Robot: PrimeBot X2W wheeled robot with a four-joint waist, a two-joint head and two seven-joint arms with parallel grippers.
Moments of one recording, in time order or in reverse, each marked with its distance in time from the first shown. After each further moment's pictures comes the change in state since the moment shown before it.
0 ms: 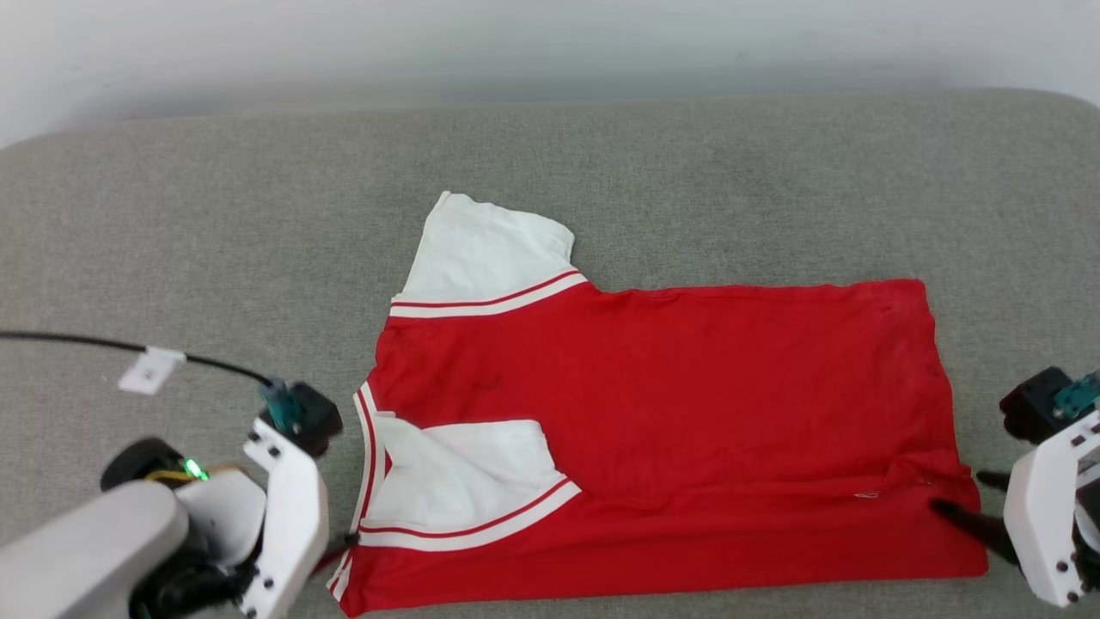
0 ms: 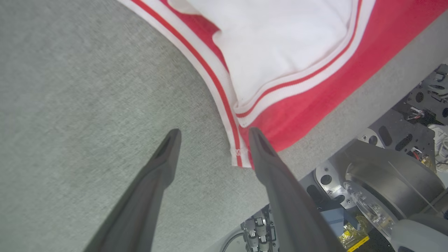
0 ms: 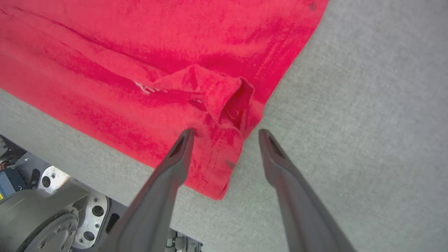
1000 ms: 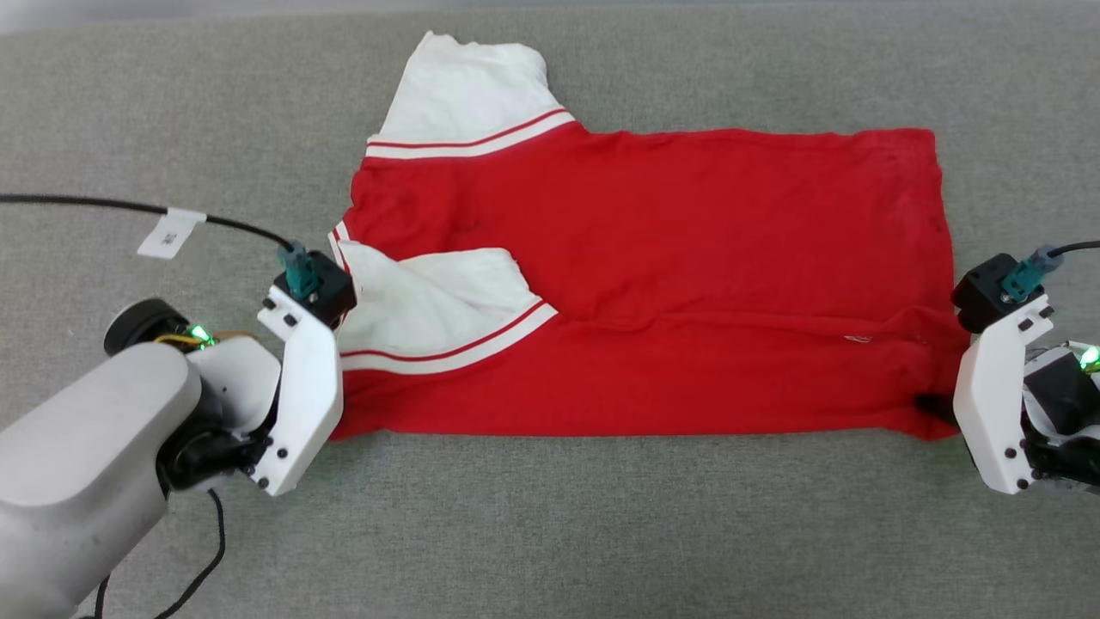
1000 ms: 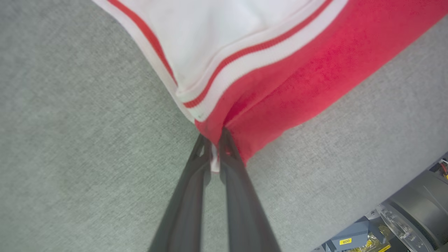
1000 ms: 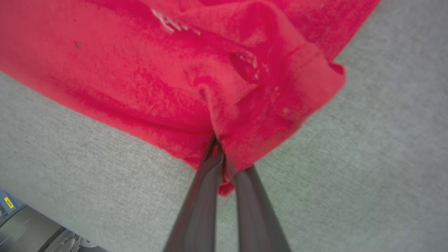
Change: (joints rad) left arm -0.258 -0.128 0.032 0.204 0.067 -0.103 0.104; right arm -0.245 0.124 0.007 0.081 -0.032 0.000 0.191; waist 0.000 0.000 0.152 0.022
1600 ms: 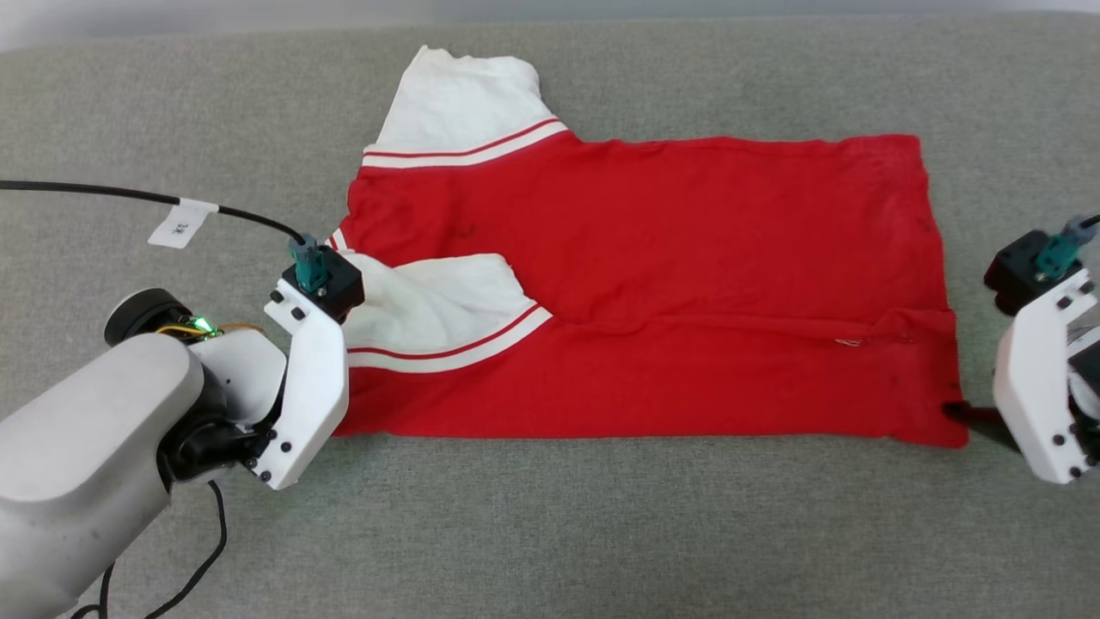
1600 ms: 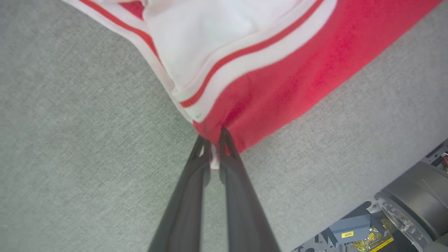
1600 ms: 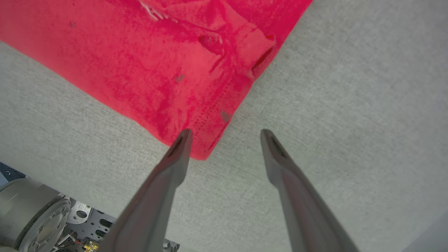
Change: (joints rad) left arm 0.001 0.004 0.020 -0.042 0.010 0.004 0.063; right arm 0.009 -0.083 -0.099 -0.148 -0.036 0.000 0.183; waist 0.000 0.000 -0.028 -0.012
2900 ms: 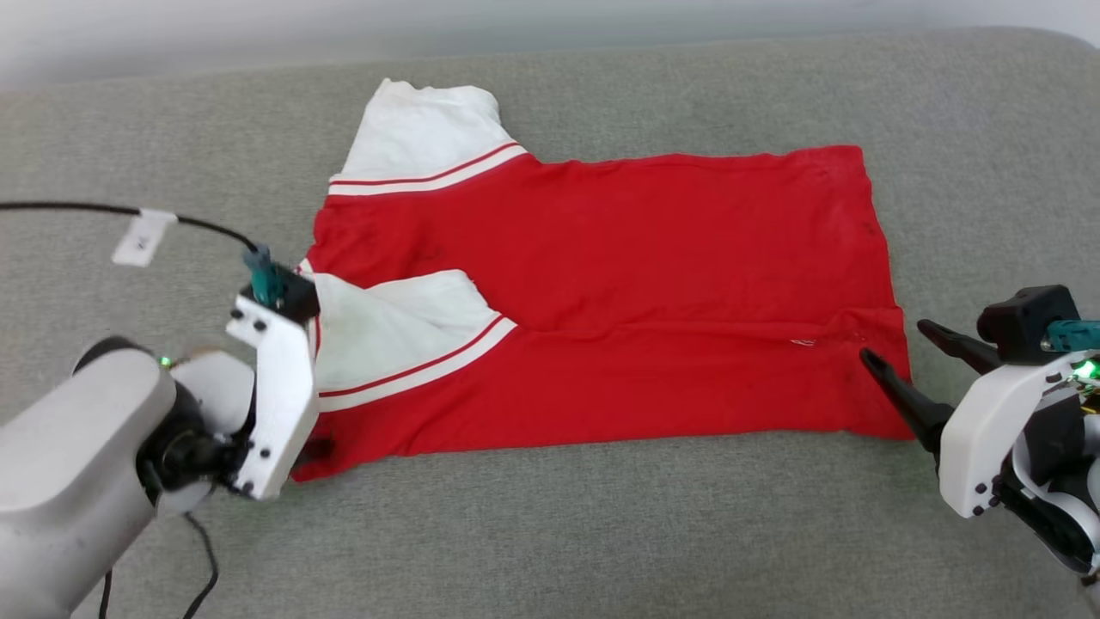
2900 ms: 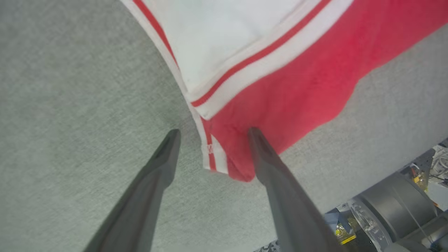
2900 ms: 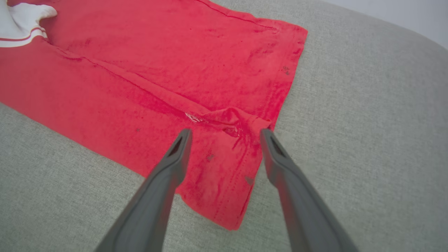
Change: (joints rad) left arm 0.064 -0.011 0.073 0.081 -0.074 0.064 0.059; right arm 0.312 0.283 -0.335 -0.034 -0.325 0.000 -0.563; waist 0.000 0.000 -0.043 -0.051
